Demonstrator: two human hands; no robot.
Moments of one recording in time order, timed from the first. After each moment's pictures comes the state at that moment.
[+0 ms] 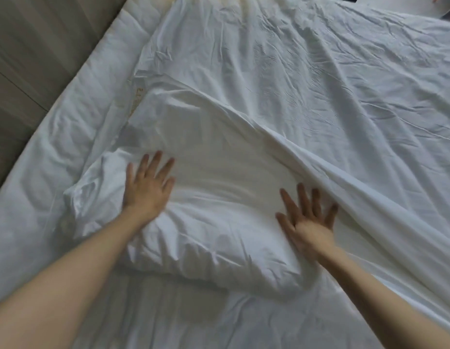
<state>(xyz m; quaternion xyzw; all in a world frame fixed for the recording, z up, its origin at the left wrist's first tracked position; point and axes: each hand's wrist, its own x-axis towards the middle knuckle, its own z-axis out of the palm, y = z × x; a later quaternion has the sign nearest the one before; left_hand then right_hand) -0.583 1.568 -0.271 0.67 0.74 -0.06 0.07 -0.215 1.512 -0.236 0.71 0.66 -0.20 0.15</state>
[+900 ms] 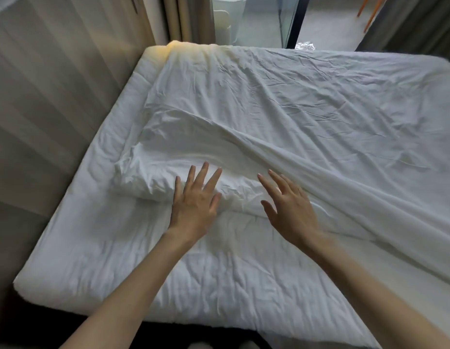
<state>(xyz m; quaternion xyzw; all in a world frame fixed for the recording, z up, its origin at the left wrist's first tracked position) -0.383 1.269 0.038 0.76 0.64 0.06 0.11 -0.163 1.256 0.029 0.63 0.76 -0.12 -0.09</state>
